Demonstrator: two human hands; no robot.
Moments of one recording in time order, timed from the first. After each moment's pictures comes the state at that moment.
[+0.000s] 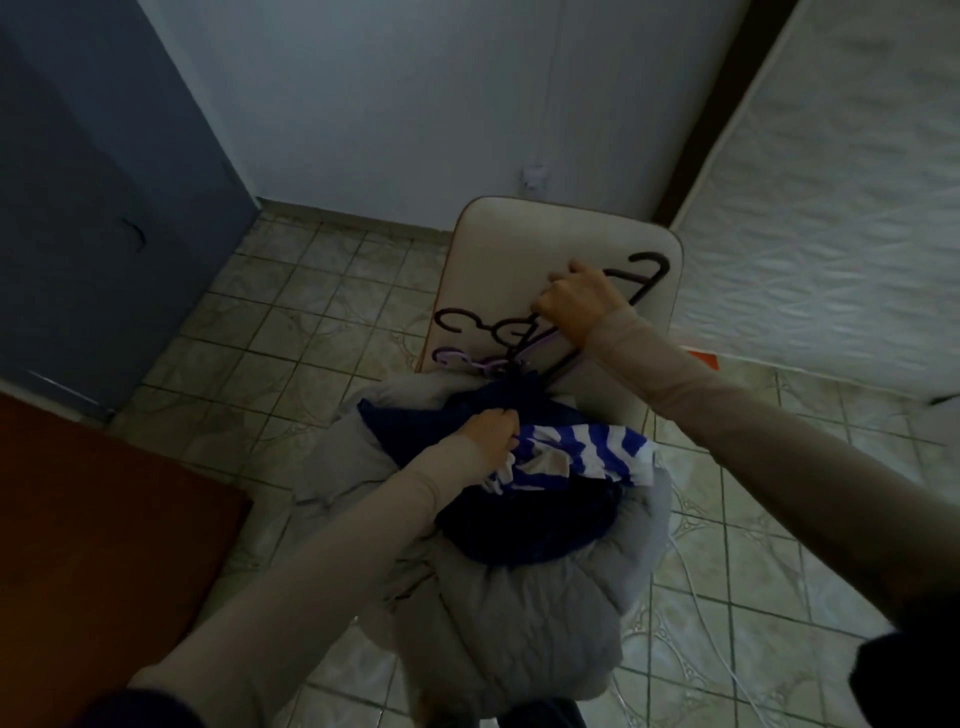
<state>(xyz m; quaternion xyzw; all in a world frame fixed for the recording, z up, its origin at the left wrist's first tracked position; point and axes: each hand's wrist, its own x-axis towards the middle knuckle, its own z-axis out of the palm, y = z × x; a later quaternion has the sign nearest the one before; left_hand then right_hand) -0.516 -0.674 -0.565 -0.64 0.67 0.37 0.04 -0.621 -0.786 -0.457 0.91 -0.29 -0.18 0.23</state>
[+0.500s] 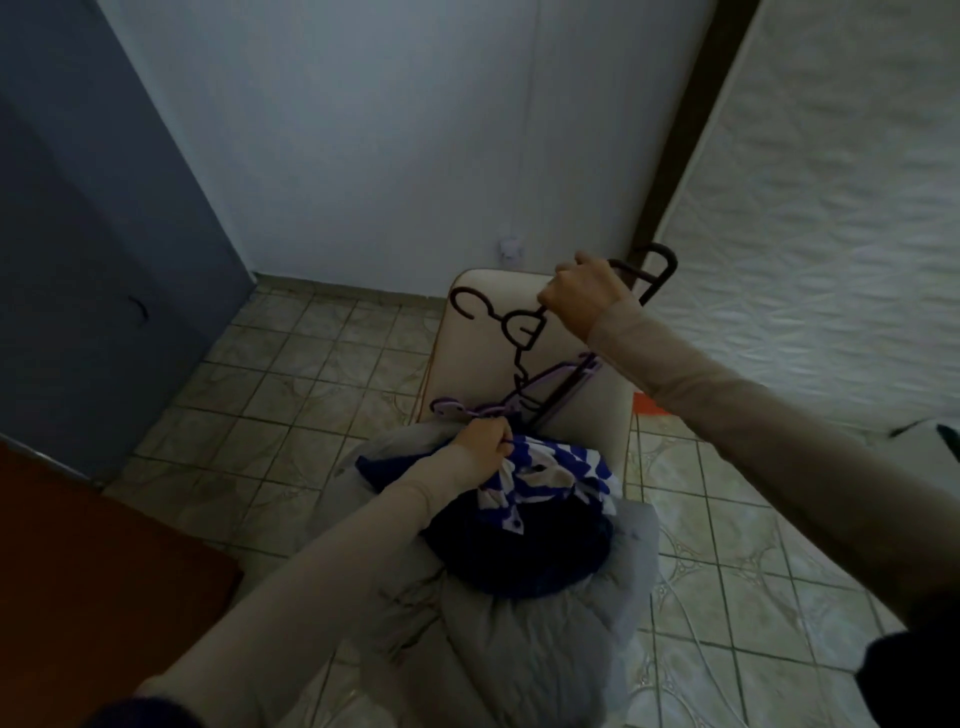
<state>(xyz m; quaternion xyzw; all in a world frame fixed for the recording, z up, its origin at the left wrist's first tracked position) -0.506 -0.674 -0.514 -0.66 0.64 0.39 -0.07 -0.624 -0.764 -0.360 0.87 -0.34 -0.11 0.34</state>
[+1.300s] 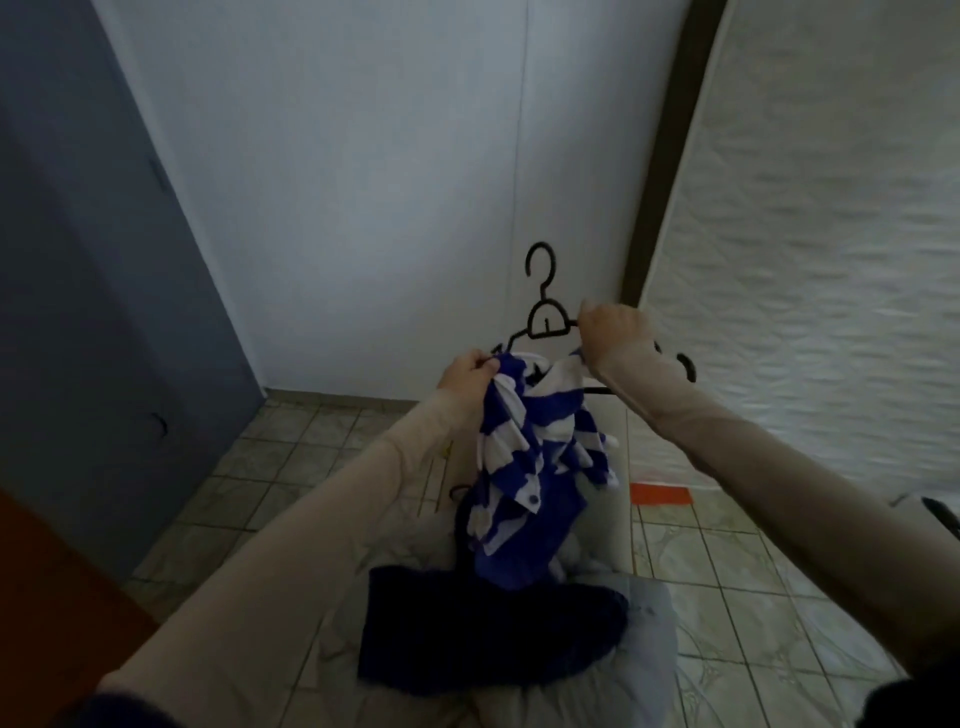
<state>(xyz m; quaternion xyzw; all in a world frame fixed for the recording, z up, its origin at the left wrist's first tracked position) -0.468 -0.685 -0.337 -0.63 0.49 0.42 -0.43 -0.625 -0.709 -0.270 0.77 -0.62 0.02 0.15</state>
